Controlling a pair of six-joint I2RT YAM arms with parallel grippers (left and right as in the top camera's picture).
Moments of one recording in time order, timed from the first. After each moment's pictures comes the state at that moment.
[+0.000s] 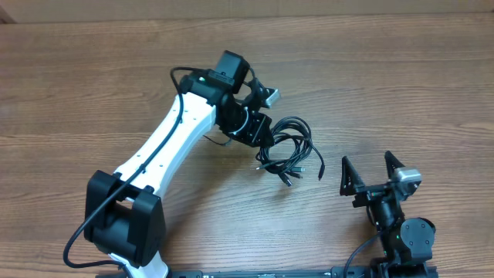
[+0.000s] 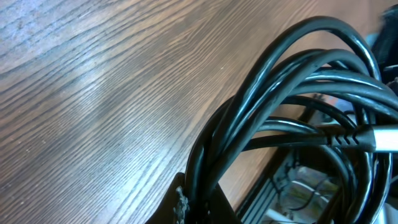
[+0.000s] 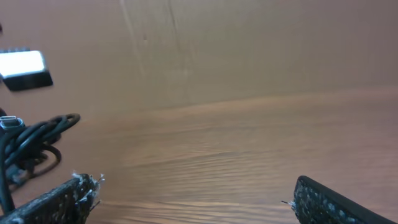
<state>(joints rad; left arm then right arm) -0.44 1.83 1.55 -1.06 0.67 0.02 0.08 0.01 0.02 -0.03 -0.11 0.24</state>
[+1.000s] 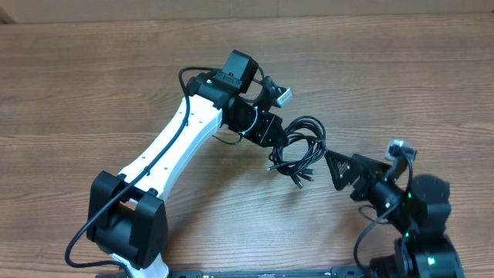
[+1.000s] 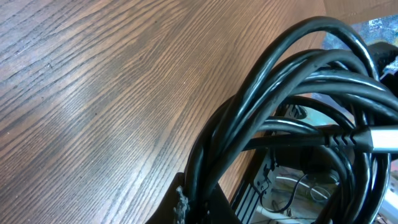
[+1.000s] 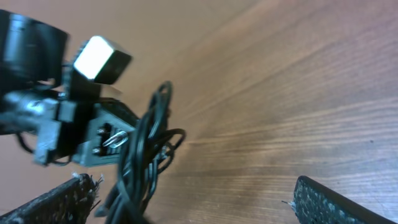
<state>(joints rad) -0.49 1.83 1.55 -0.99 0.77 0.03 0.08 0.51 0.47 -0.36 -0.46 0.63</state>
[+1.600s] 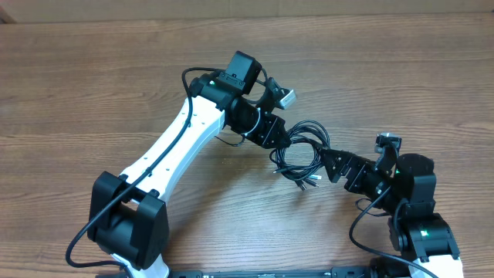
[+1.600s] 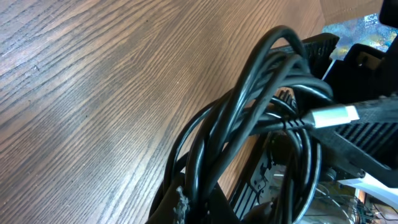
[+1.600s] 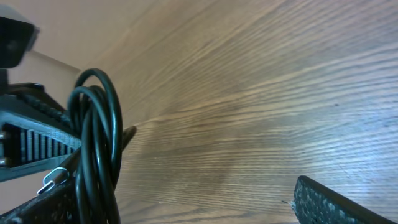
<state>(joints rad) -0.50 1.83 1.55 -0.99 0.78 0.03 0.08 0.71 0.49 -0.40 -0.43 0.58</state>
